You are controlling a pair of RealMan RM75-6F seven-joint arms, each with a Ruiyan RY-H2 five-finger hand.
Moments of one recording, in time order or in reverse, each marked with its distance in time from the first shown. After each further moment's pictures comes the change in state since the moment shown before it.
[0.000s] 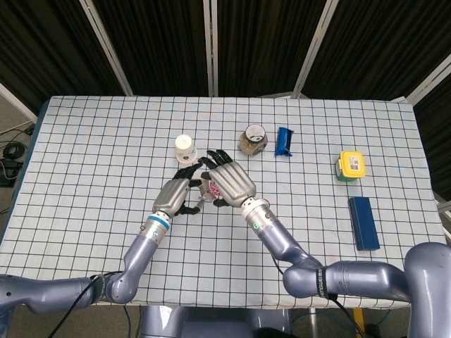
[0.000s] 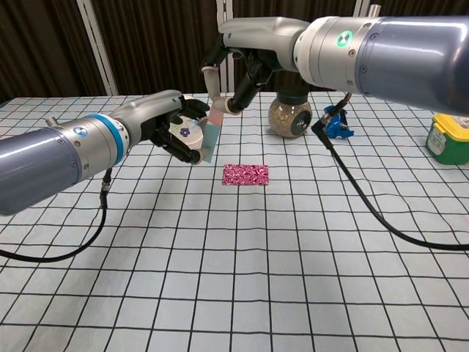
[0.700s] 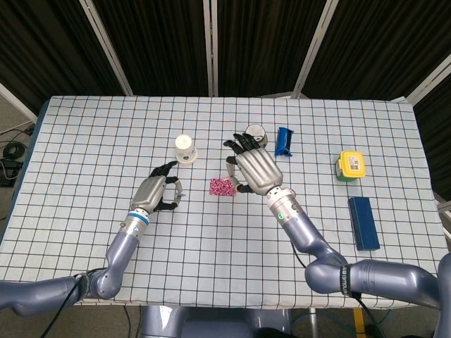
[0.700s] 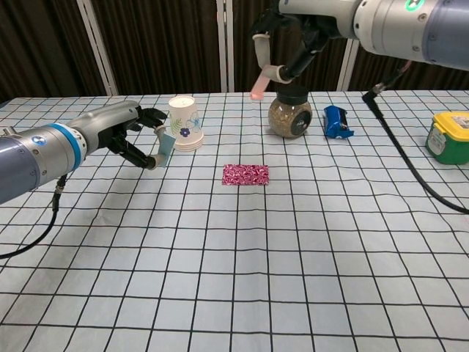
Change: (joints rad) left arm 0.063 0.063 0.047 0.080 0.029 -0.023 -0.068; right arm -0.081 0.140 -0.018 -0.023 -0.065 0.028 0.064
